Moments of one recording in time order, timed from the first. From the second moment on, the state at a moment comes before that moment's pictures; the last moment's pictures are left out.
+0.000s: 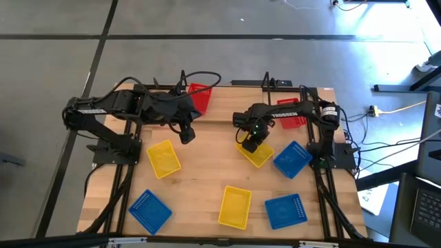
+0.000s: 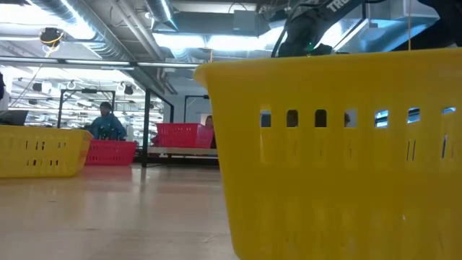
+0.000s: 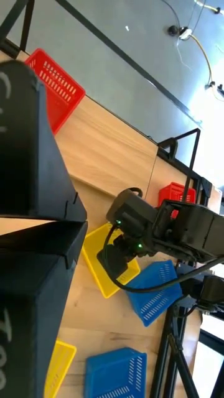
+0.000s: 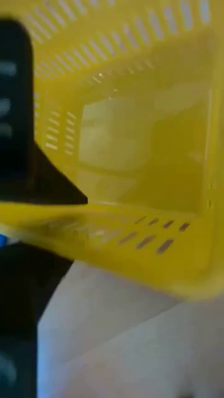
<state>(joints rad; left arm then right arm) -0.10 1.35 1.70 -0.93 -0.46 -0.24 -0.24 1.93 1.30 -1.12 -0.11 0.44</state>
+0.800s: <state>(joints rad) -0.13 1.35 1.70 -0.94 -0.46 -0.10 -0.32 1.89 1.80 -1.28 -0.10 0.85</state>
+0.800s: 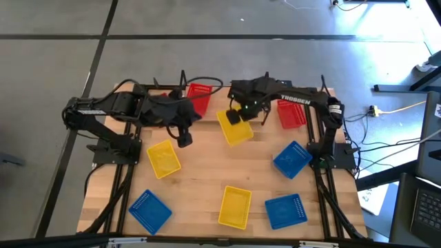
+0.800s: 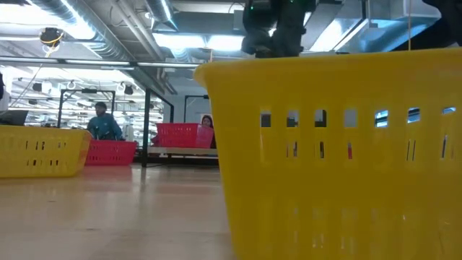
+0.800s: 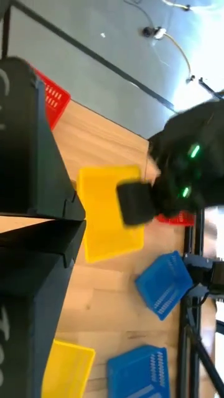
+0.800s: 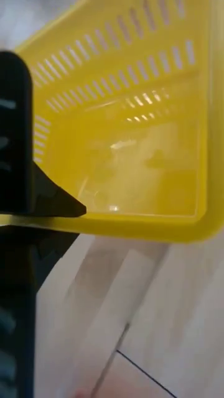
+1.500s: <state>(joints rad) -0.18 1.35 1.70 -0.92 -0.46 -0.04 -0.53 2.00 1.81 -1.01 -0.10 1.02</state>
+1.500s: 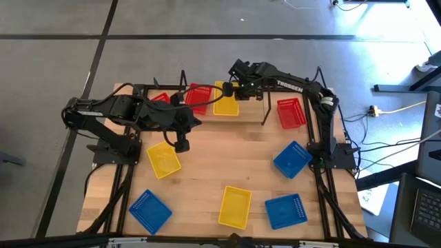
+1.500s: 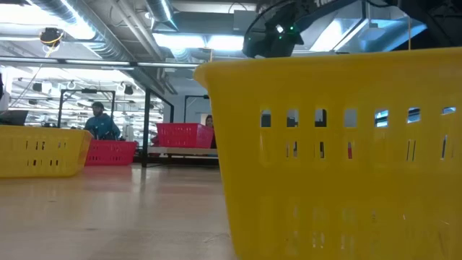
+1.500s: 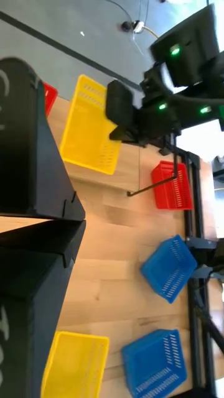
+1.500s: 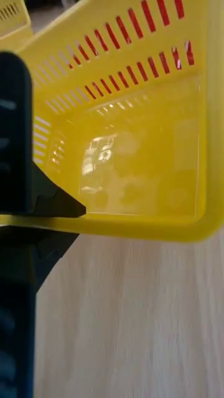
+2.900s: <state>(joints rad) -0.18 1.35 1.70 -0.90 -0.52 -0.06 -0.58 2.04 1.81 -0.96 -0.01 0.90</state>
